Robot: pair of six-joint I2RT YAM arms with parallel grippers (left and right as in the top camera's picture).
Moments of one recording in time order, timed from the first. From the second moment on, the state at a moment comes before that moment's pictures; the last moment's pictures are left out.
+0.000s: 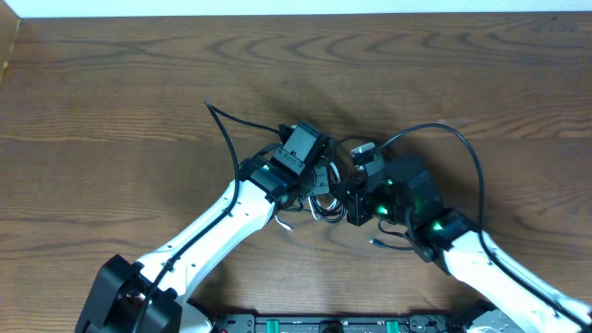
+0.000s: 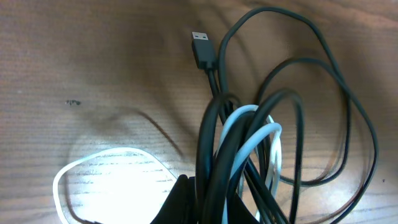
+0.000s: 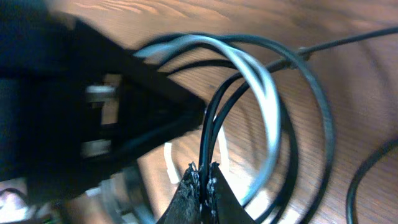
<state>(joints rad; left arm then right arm) -0.65 1.52 1.04 -0.59 0.03 -0.74 0.56 1.24 0.55 0.07 -0.45 0.43</state>
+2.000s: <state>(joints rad) -0.57 1.57 1.04 -0.39 0.34 -0.56 0.40 0.84 0.54 -0.35 -0.33 0.58</state>
